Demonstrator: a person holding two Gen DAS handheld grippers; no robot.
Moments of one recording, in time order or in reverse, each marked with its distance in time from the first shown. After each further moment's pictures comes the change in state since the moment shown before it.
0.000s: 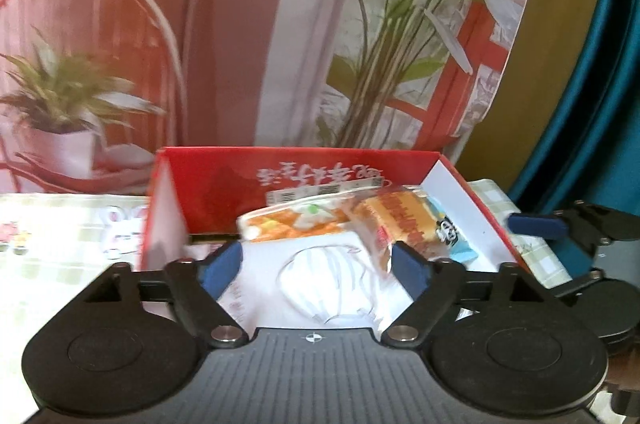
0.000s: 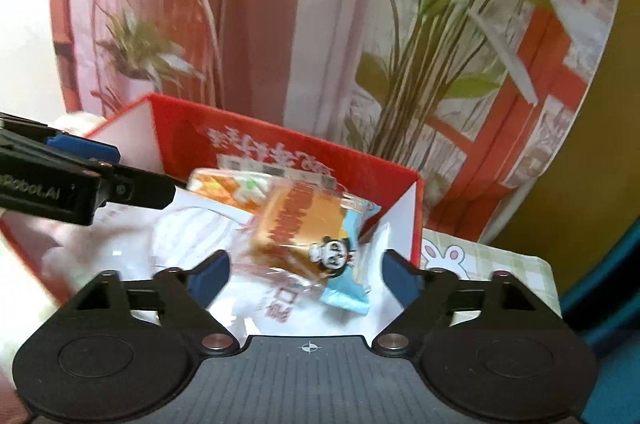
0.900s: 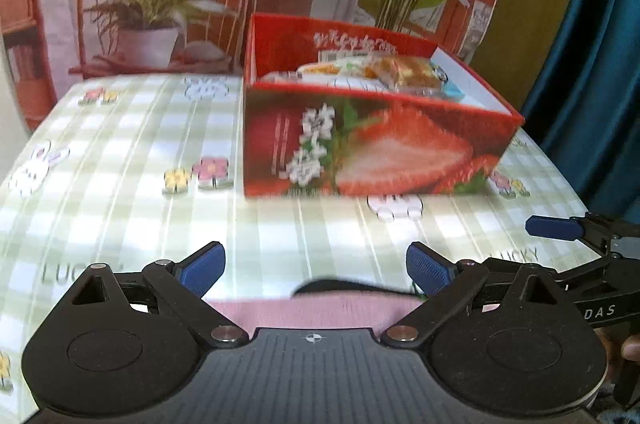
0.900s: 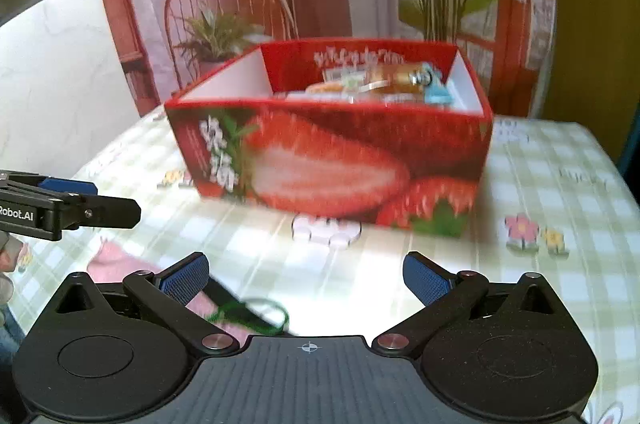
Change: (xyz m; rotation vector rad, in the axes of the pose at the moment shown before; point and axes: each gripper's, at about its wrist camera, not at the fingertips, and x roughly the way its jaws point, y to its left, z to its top) left arm -0.126 0.002 -0.159 -0.061 0.104 0.066; right arm -0.108 0.069 -0.156 0.190 -0.009 0.190
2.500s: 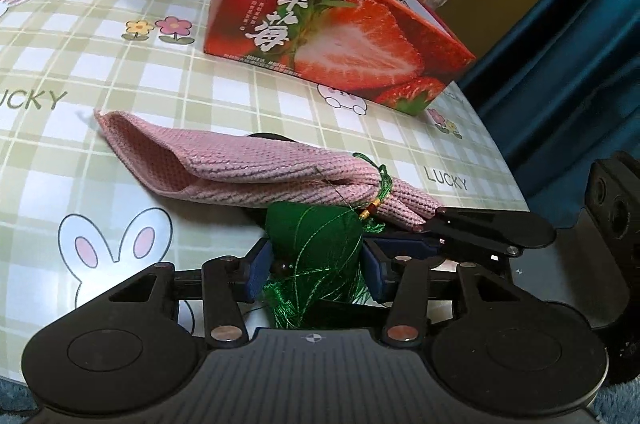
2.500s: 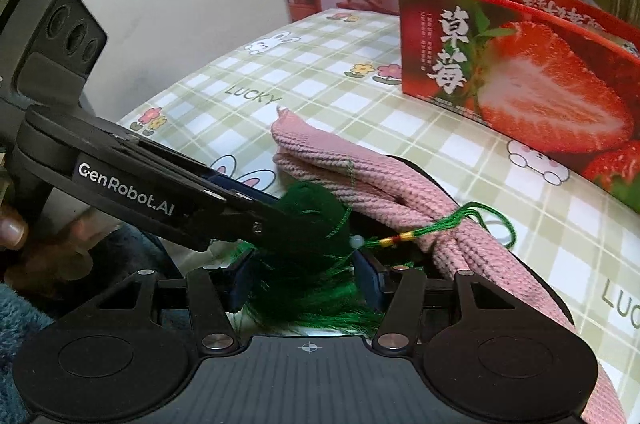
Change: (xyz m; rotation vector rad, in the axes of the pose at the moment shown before) left arm 0.002 0.026 -0.072 -0.173 0.157 -0.303; right arm 0.016 0.105 -0.059 -0.275 0.197 0.355
